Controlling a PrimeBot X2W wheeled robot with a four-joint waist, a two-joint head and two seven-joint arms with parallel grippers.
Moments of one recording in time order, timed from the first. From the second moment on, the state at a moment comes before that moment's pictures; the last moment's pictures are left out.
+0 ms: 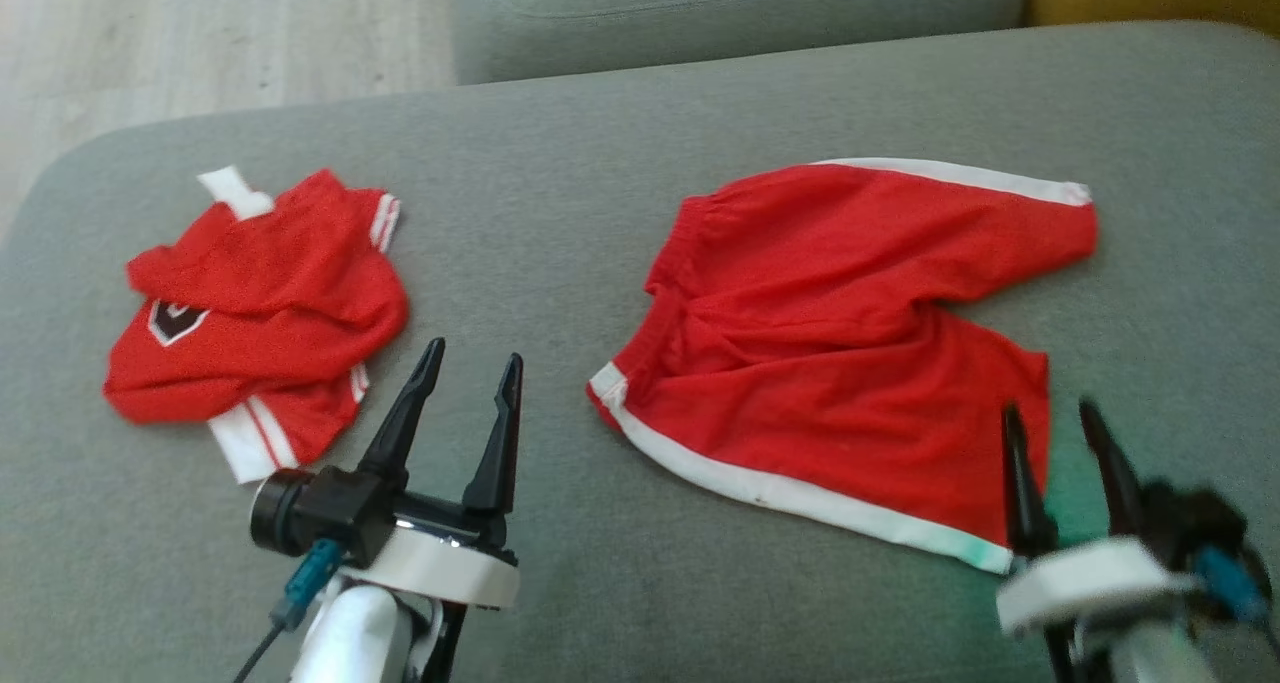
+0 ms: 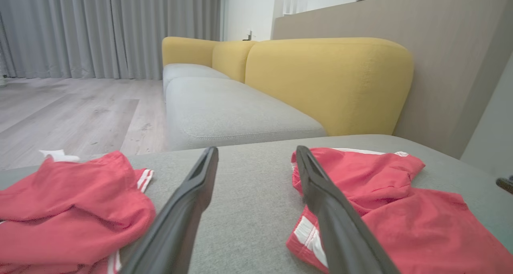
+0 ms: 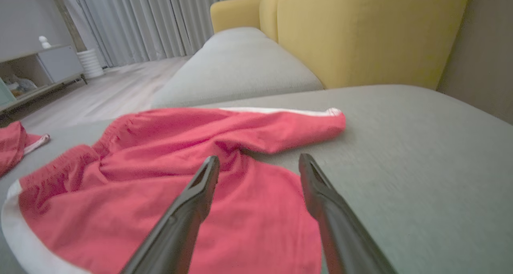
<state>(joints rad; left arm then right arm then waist) -0.16 0.05 -0.26 0.28 -0.18 -0.13 -0.25 -0.04 -0.05 -0.03 0.36 0.12 0.13 -0.25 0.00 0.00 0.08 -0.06</state>
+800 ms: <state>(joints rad) -0.46 0.30 -0.70 0.51 -0.24 -0.13 -0.15 0.01 -0.04 -0.03 0.29 0.16 0.13 -0.25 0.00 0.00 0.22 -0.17</state>
